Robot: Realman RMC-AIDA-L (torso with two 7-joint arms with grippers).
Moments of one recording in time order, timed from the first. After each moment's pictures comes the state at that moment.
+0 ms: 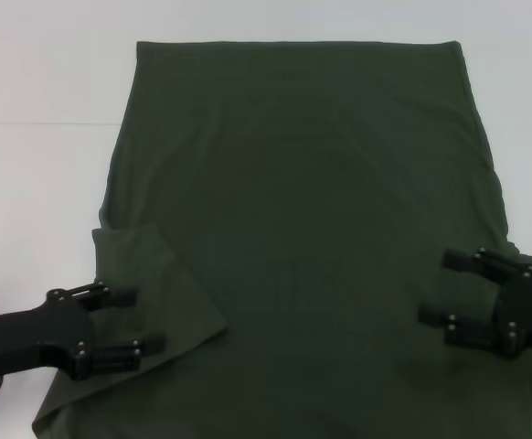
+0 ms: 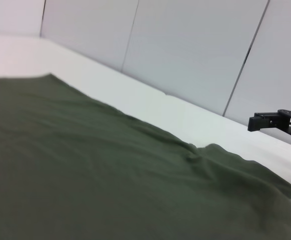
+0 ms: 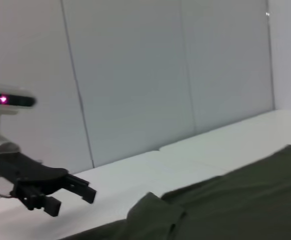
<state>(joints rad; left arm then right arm) -0.40 -2.12 0.41 0.78 2.22 1.71 -1.31 0.43 2.09 -0.39 -0.52 -2.06 -1.68 1.05</state>
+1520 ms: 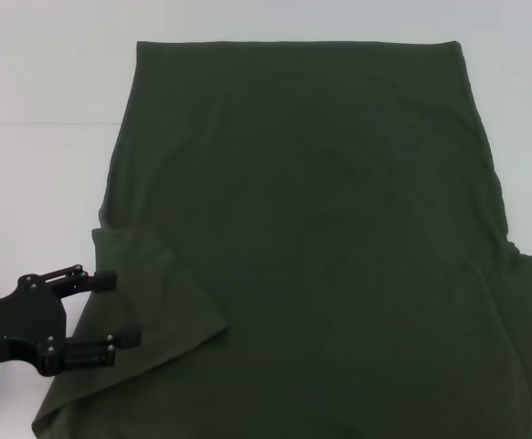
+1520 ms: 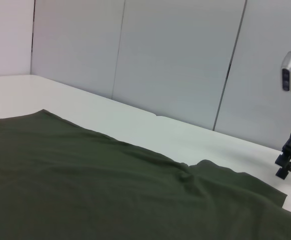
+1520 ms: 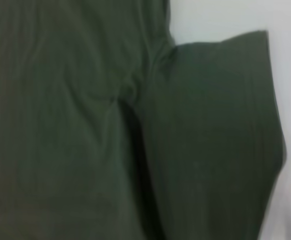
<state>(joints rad) -0.40 -2.10 0.34 0.84 2.22 1.83 -1.25 0.49 1.89 -0.42 -0.88 -2.66 -1.76 2.53</state>
